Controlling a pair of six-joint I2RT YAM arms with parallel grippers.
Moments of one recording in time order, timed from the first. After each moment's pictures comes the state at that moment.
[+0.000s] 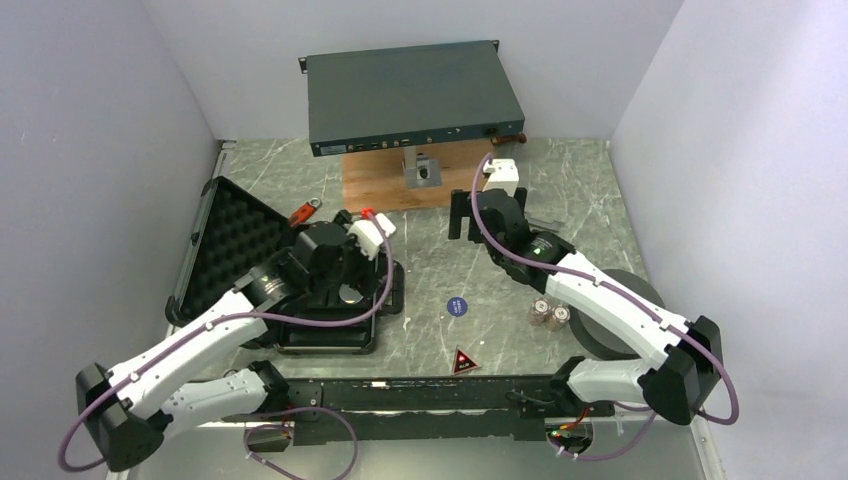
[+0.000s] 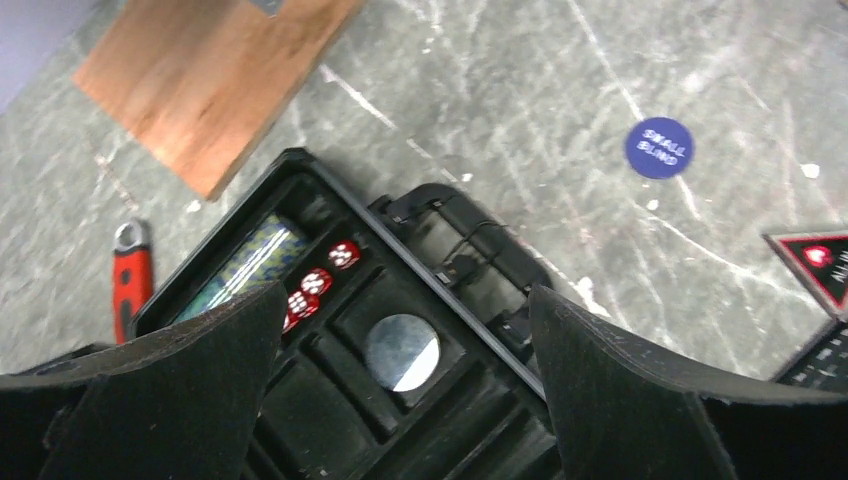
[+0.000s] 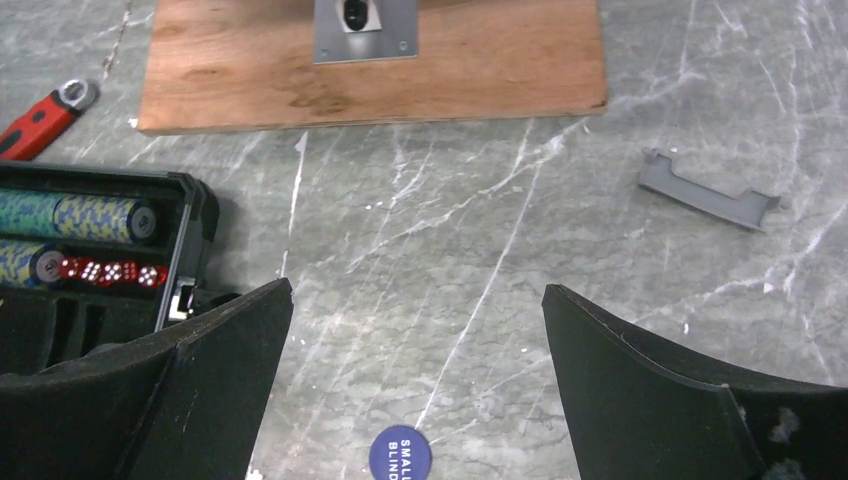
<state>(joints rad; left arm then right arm) -0.76 0.94 0.88 -0.43 -0.10 0.17 0.76 1.23 1.06 -0.34 0.54 0.39</state>
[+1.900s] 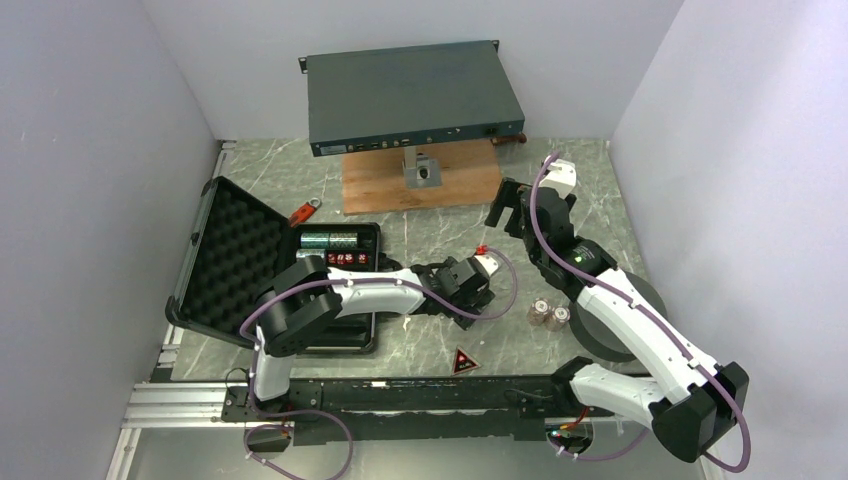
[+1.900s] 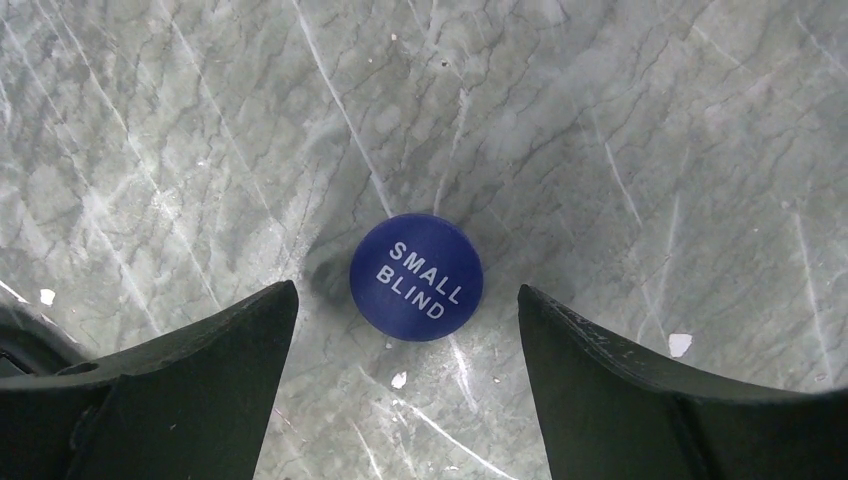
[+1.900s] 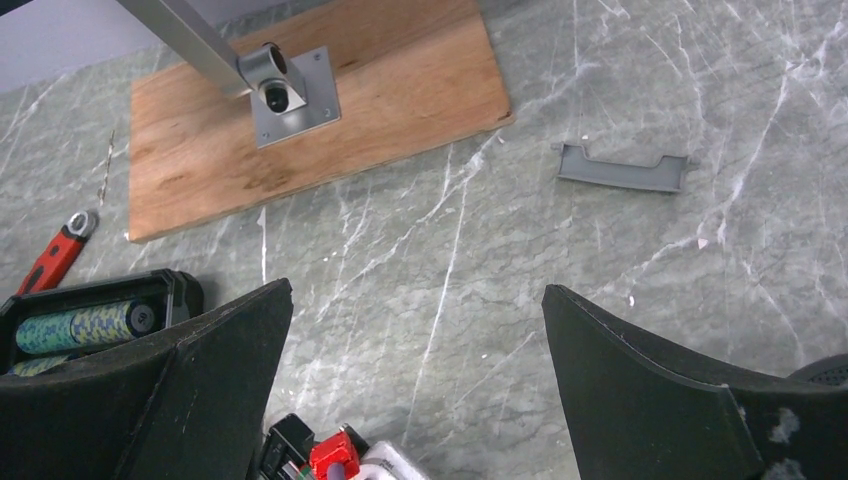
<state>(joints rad) -1.14 1.93 1.27 -0.30 -0.24 -0.28 0.55 1.05 0.99 -0.38 0.52 0.51</state>
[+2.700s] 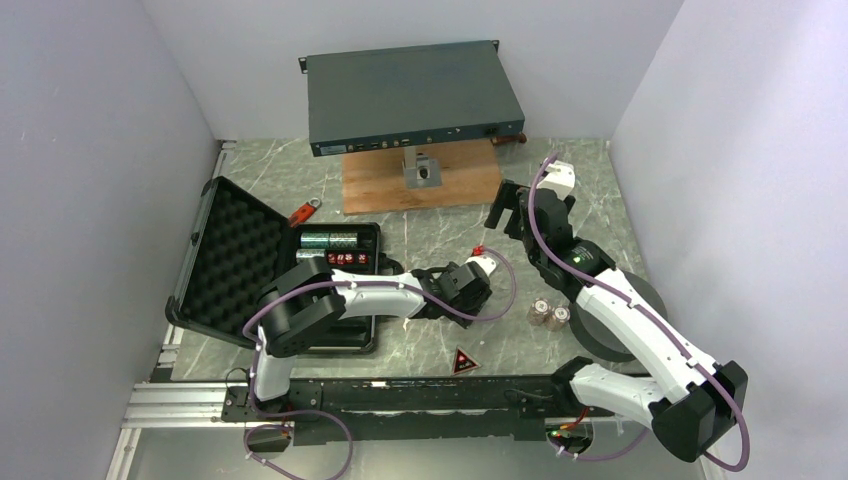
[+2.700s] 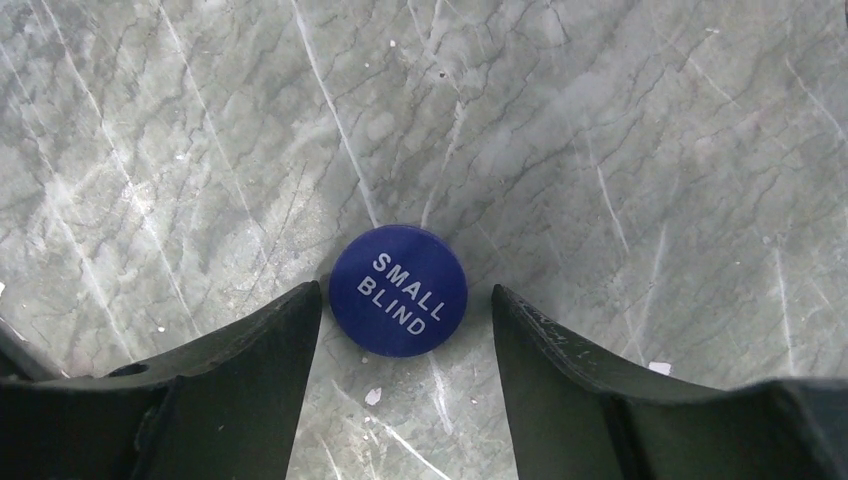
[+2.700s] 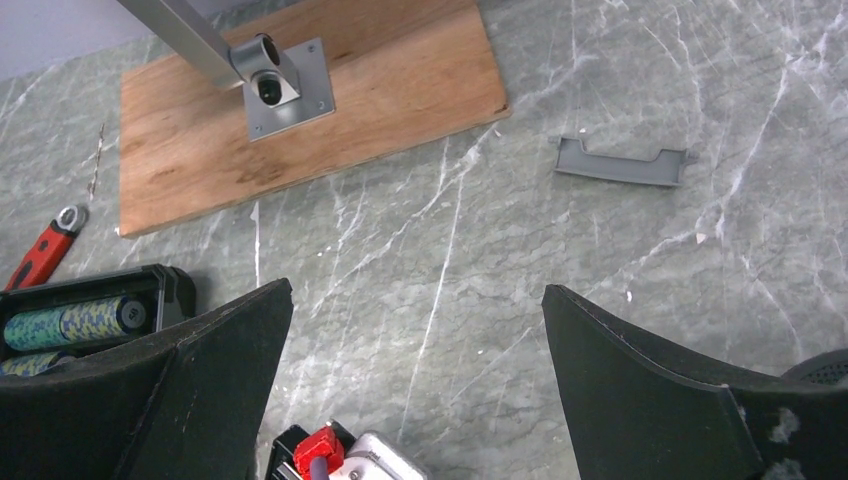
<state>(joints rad) -1.15 1.94 1.24 -0.24 -0.26 -0.37 0.55 1.05 0.97 -0.38 0.52 0.51</state>
